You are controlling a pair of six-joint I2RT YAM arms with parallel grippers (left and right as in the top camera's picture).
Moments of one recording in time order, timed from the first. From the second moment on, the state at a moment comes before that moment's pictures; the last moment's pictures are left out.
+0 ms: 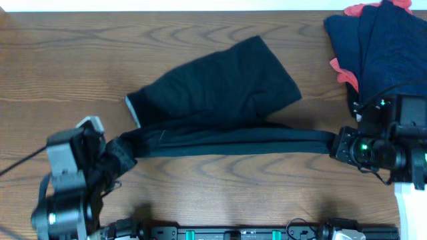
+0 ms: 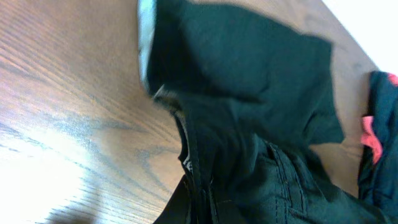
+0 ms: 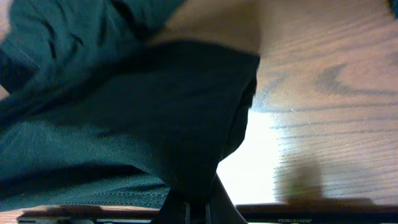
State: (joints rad) left arm 0.17 0.73 0.99 -1.14 0.27 -0.51; right arm -0.08 1.04 1.25 -1.40 -0.26 0.28
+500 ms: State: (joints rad) left arm 0.17 0.75 0.99 -1.15 0.25 -0.52; right arm -0.07 1.22 1.27 -0.90 -0.42 0.22
